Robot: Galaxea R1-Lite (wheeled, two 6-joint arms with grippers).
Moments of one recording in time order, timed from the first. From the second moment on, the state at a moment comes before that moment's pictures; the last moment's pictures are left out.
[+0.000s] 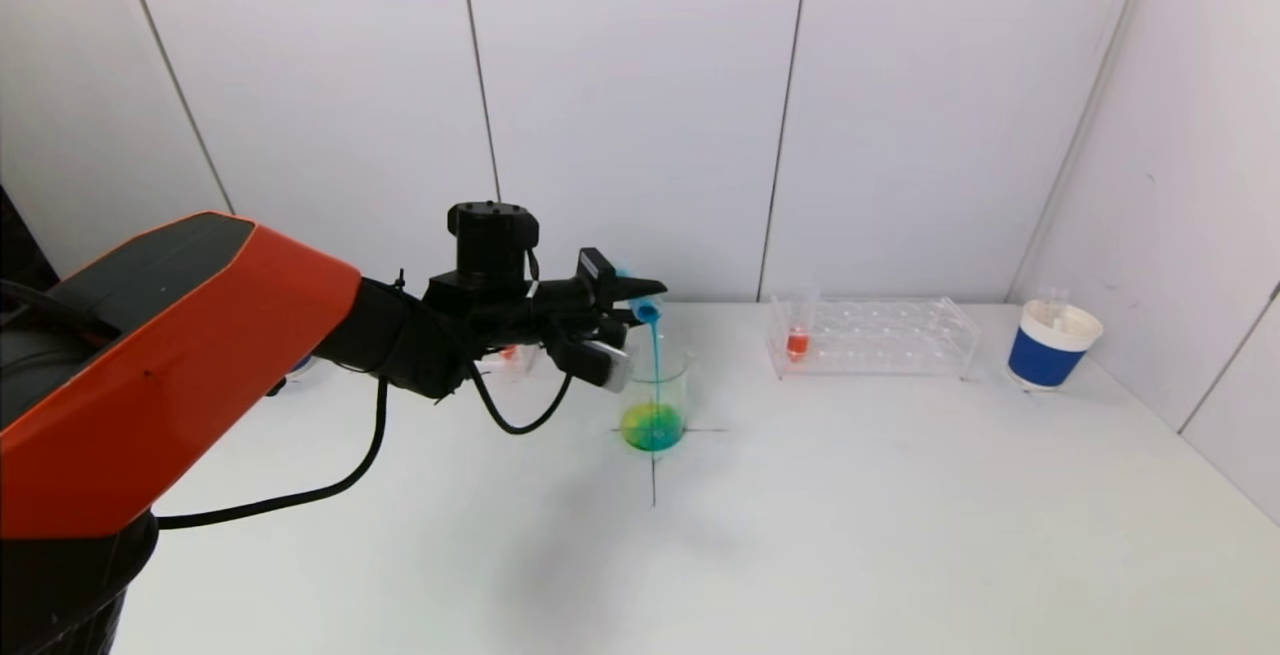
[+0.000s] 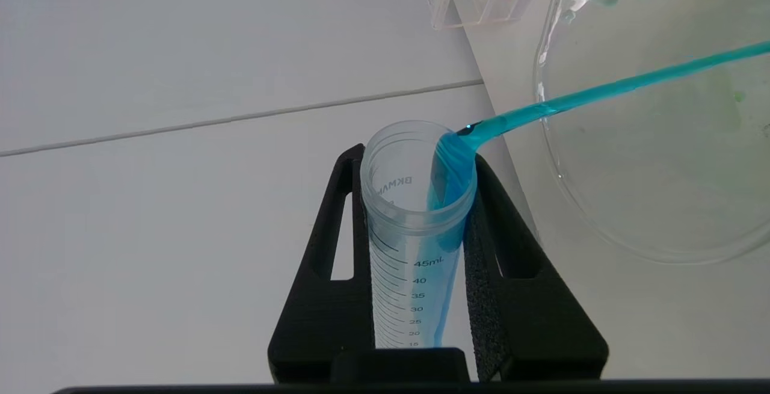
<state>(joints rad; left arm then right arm) -0.41 2.23 -1.38 -0.67 -0.68 1.75 -0.01 0.00 0.00 0.00 0.01 -0.02</state>
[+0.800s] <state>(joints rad) -0.41 2.22 -1.39 -0.66 -0.68 1.83 -0.01 0.00 0.00 0.00 0.01 -0.02</state>
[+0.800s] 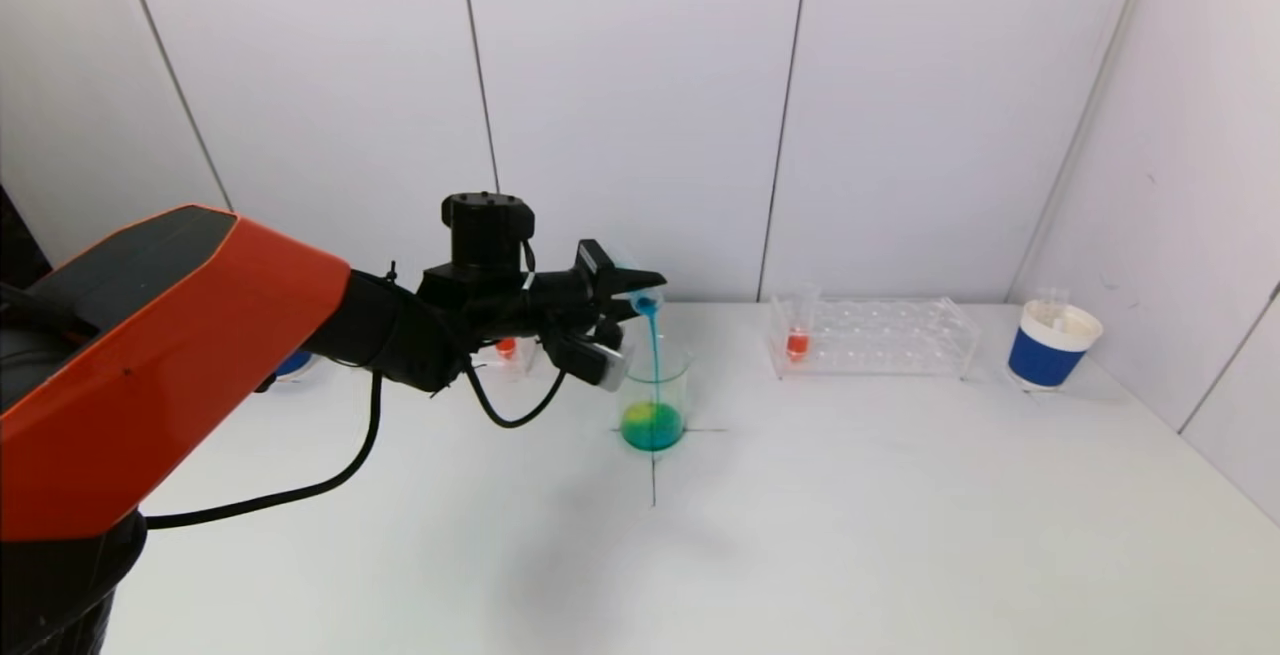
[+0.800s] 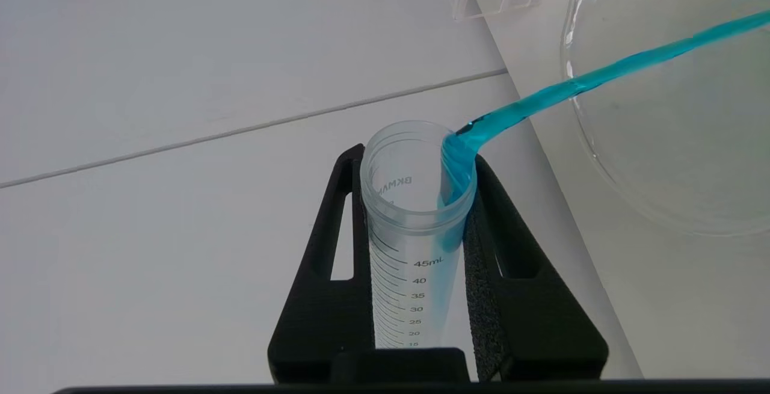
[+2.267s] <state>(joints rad) -0.41 2.19 -1.39 -0.62 -0.69 1.97 -0.01 0.00 0.00 0.00 0.01 -0.02</state>
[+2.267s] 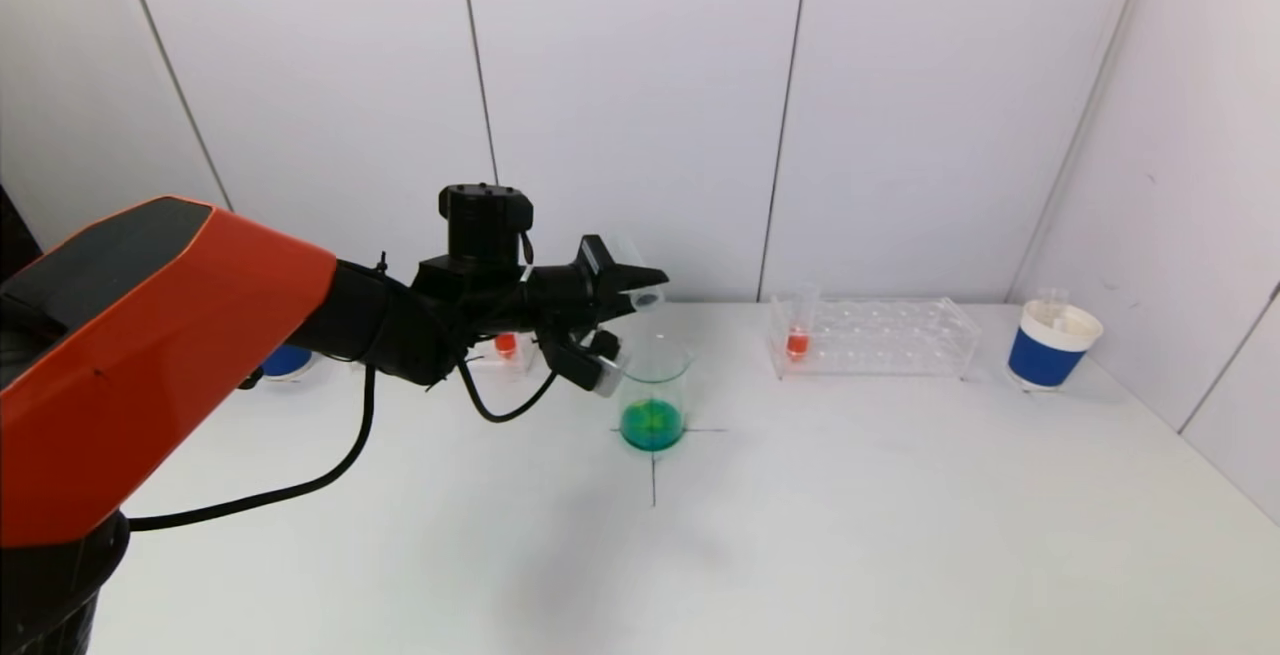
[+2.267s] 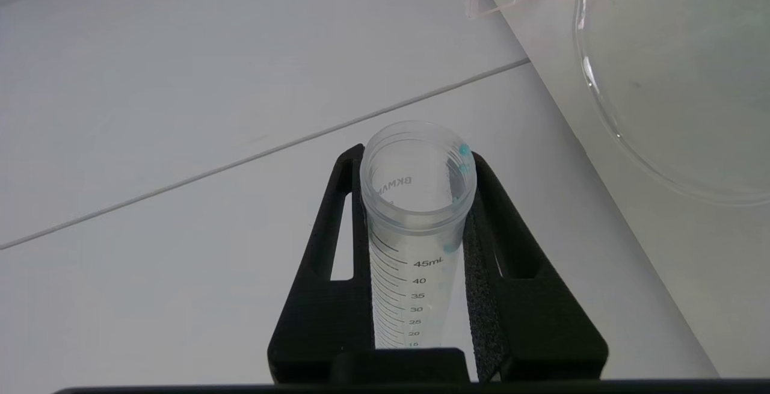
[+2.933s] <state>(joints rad) -0.41 2.17 -1.38 -0.63 -0.67 1.86 -0.01 0.00 0.00 0.00 0.01 -0.02</state>
